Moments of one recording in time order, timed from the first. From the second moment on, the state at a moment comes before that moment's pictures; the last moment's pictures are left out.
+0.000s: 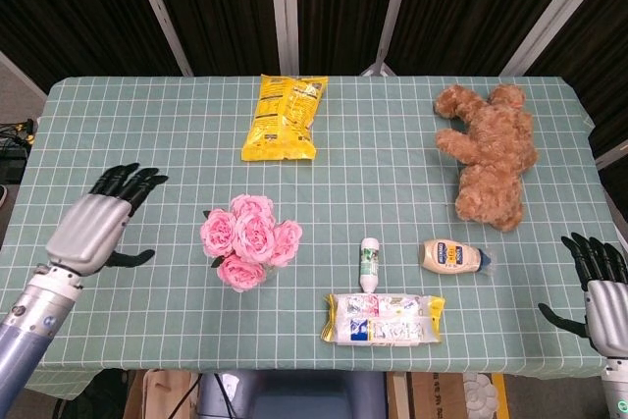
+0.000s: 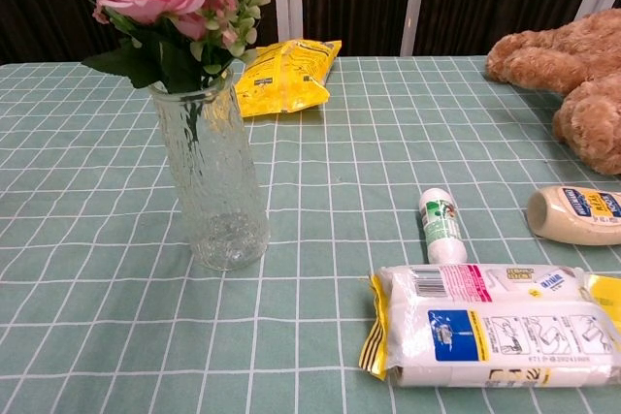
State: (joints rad) left arm -0.52 -0.74 -0.15 -2.34 1.11 1.23 0.45; right arm 0.02 -1.06 0.07 -1.68 -1.47 1.51 0.06
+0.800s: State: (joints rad) left arm -0.11 -1.17 0.07 -1.72 1.60 1.67 0.11; right arm 0.02 -1.06 0.06 -1.68 -1.50 1.52 0.03
